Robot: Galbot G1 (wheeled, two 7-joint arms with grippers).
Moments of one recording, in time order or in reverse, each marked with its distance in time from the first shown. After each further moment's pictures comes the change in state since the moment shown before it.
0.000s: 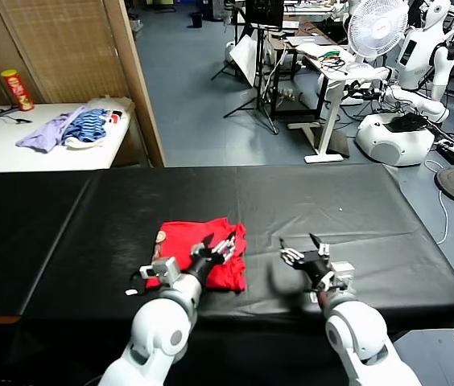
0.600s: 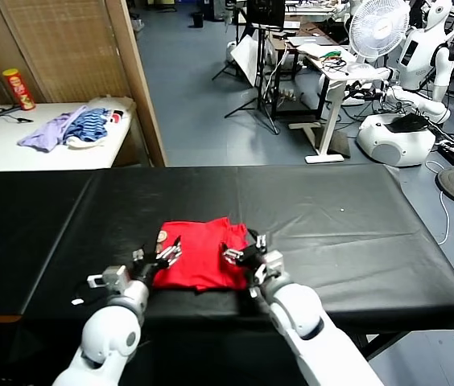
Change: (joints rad) left arm 0.078 0.114 -0.212 0.071 0.012 -0.048 0.047; right arm 0.183 0.065 -0.253 -0.236 -0.270 0.018 0.005
